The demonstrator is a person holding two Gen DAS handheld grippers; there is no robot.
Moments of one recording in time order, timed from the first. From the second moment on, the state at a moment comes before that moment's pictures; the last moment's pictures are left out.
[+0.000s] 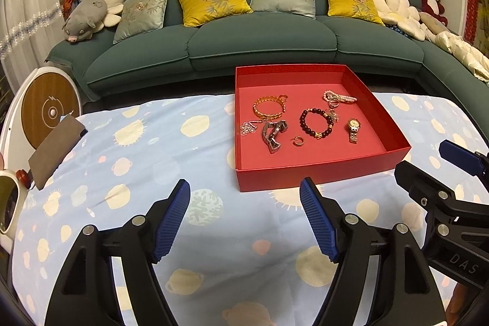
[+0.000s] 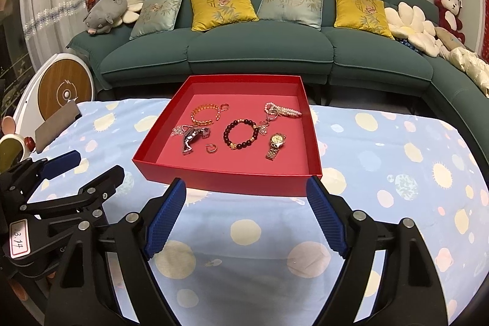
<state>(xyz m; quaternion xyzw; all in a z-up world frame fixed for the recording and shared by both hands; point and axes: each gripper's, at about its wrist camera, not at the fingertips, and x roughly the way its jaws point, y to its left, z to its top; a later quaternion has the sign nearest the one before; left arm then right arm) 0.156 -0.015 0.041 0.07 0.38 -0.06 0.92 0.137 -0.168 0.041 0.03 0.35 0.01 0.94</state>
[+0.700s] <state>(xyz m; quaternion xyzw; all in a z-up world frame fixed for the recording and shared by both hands) 0.151 -0.019 0.042 0.07 0.37 -0.06 0.92 0.136 -0.165 0.040 0.03 0.35 0.01 0.94</state>
